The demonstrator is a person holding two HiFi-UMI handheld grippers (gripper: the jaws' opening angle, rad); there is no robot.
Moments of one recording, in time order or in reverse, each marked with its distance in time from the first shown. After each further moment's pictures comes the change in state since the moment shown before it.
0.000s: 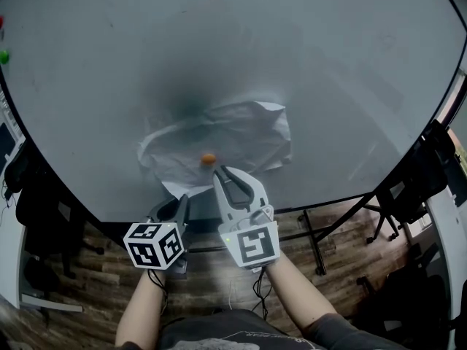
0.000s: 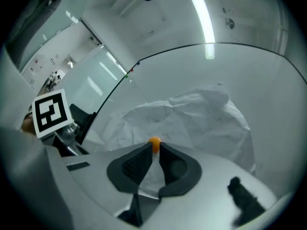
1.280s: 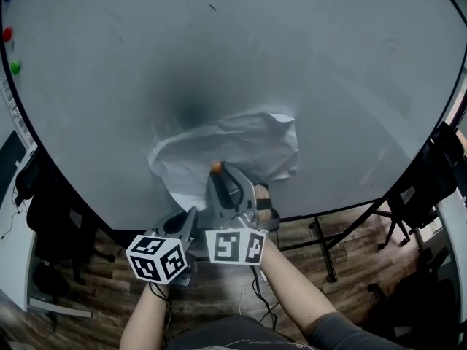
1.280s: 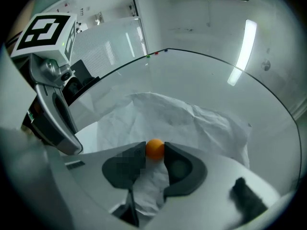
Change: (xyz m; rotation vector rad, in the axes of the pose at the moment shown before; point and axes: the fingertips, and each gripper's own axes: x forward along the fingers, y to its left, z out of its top) left arm -0.020 -0.012 0.006 0.041 -0.017 -0.074; right arm 0.031 0.006 -0.002 -0.411 0.094 -0.139
